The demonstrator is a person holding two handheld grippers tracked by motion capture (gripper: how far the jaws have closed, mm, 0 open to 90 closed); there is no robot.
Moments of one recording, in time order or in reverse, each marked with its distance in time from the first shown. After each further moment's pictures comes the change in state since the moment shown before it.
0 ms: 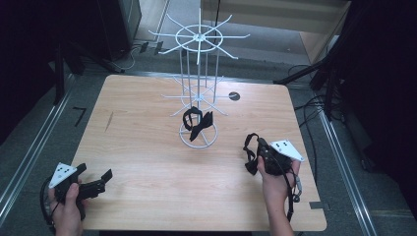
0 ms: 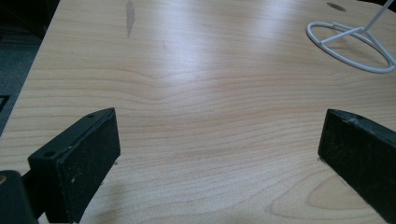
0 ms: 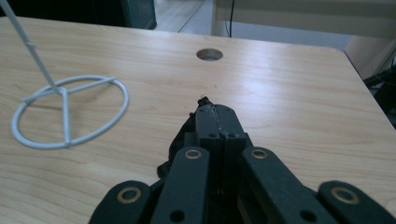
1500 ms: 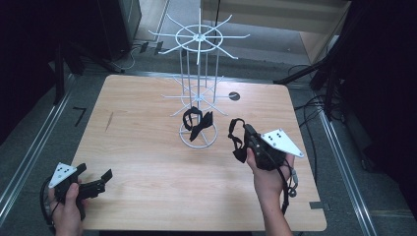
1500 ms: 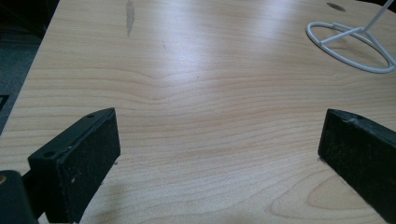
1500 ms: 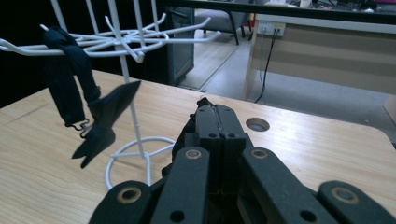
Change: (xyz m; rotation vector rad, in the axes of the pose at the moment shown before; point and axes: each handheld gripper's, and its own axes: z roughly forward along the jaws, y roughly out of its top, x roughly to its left) left arm 0.000 0.000 0.000 0.002 -0.003 -0.002; right arm 0.048 0.063 -0.036 -0.153 0.144 -0.064
